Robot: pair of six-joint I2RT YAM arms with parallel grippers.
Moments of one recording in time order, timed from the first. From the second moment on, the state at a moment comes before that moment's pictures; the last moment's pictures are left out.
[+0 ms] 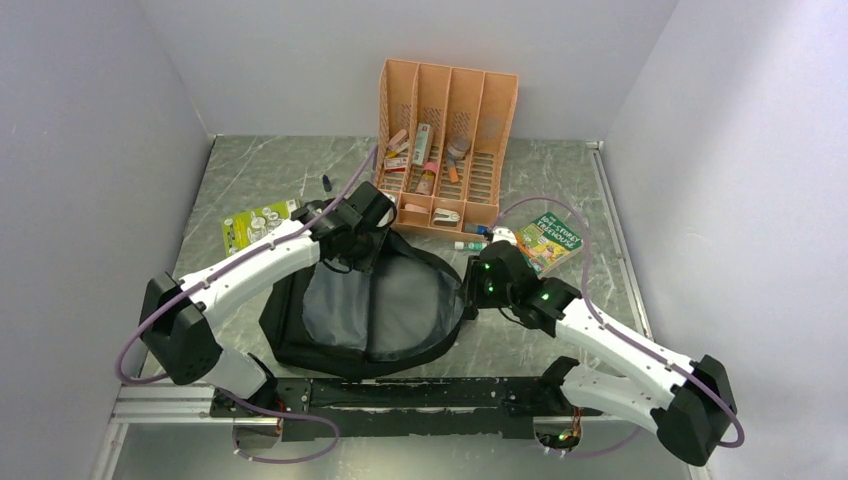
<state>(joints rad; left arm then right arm) -0.77 1.48 1.26 -0.91 -0.19 -0.33 0.75 0.98 0.64 -0.46 0.13 0.62</state>
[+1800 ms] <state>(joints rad) -0.68 1.65 1.51 -0.62 0.07 -0.24 0.07 1.15 0.77 -0.56 0.21 0.75</state>
